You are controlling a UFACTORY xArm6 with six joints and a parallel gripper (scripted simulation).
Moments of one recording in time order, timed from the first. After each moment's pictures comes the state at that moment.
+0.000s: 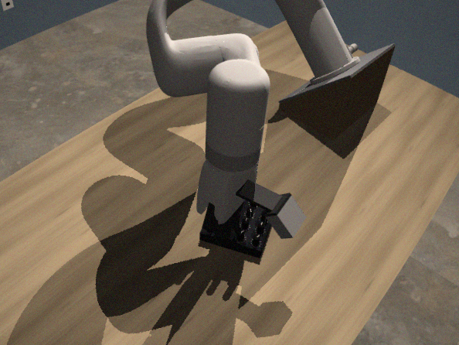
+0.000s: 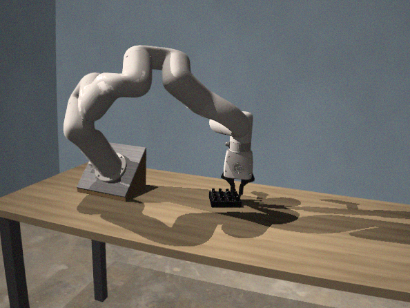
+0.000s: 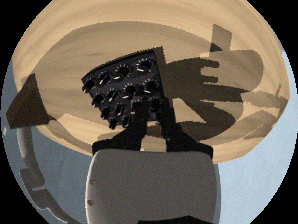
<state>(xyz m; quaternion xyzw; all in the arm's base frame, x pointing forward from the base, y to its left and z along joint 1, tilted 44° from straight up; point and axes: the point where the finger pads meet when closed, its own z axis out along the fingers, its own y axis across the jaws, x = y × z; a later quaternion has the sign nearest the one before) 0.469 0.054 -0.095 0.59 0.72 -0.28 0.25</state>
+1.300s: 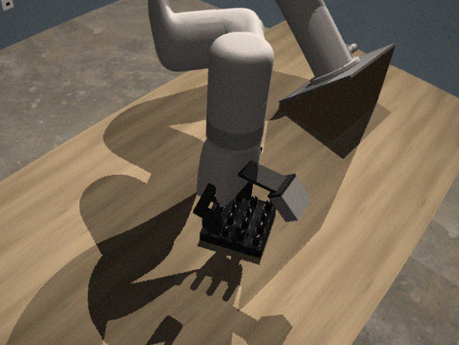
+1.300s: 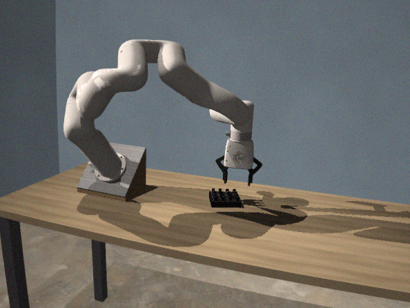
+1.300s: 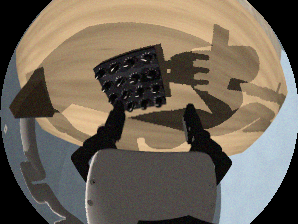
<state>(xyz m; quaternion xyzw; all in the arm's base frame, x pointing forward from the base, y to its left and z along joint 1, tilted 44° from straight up) 0.468 0.081 -0.067 0.59 0.72 -0.28 0.25</state>
